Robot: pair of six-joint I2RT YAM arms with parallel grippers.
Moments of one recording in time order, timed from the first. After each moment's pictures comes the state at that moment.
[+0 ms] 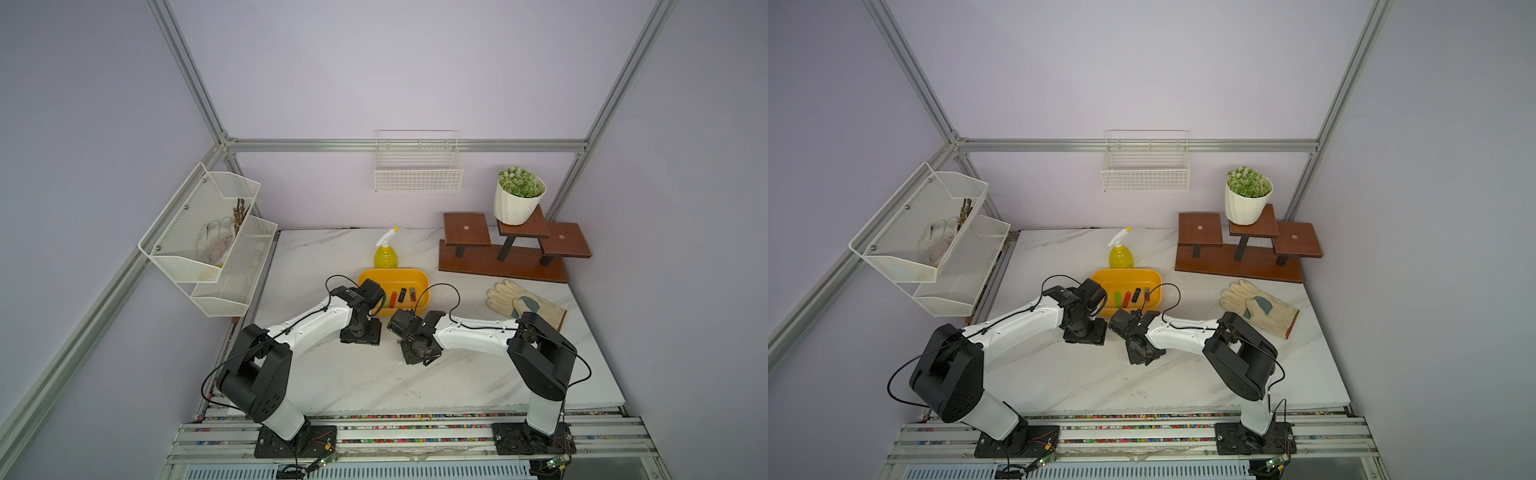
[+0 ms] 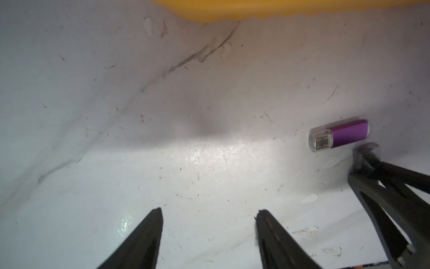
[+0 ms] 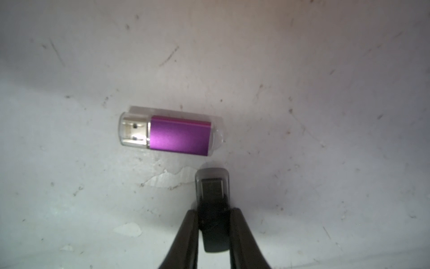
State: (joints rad) left arm -0.58 1.59 1.09 -0.93 -0.01 -0.50; right arm 0.95 1.86 1.19 -0.72 0.14 0.68
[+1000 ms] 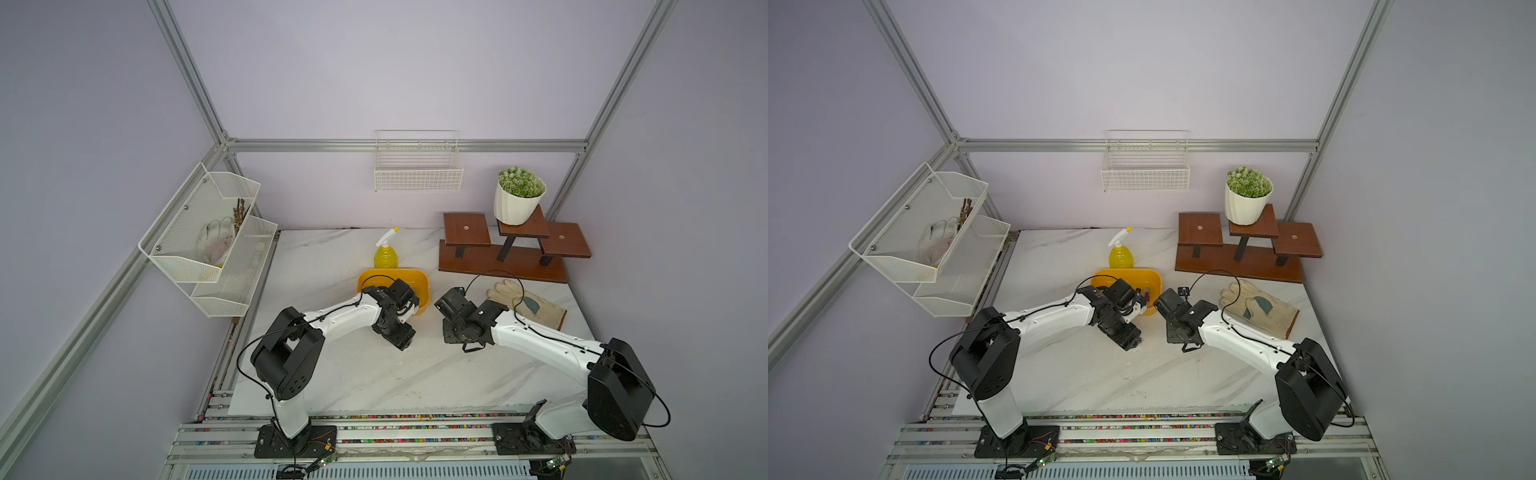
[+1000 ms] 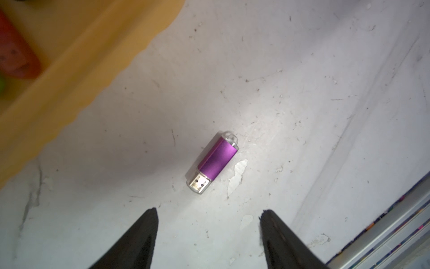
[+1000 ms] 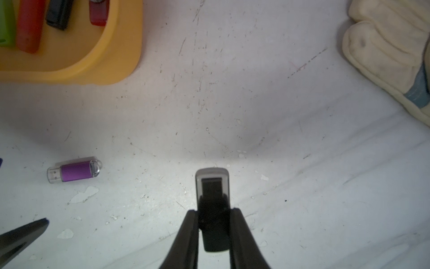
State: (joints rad) left arm -0.72 1.80 1.25 -0.77 0.14 -0.04; right arm 0.71 1.45 1.00 -0.79 0.29 0.67
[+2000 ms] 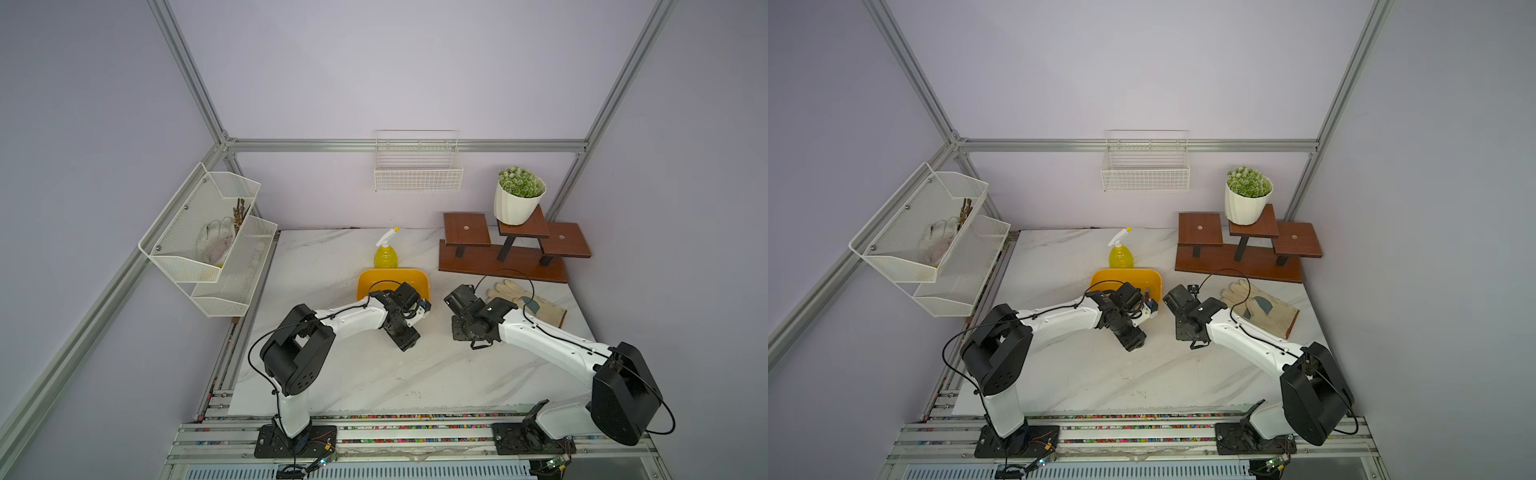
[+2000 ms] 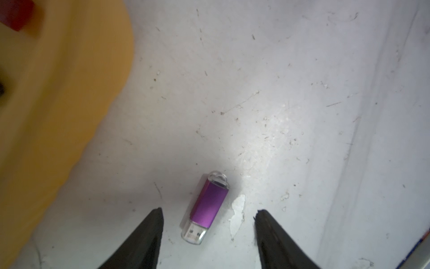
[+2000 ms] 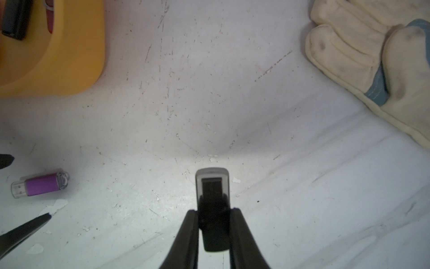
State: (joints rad) left arm -0.75 1.85 1.23 -0.64 0.12 0.14; right arm 0.64 1.42 0.98 -0.81 0.30 0.63
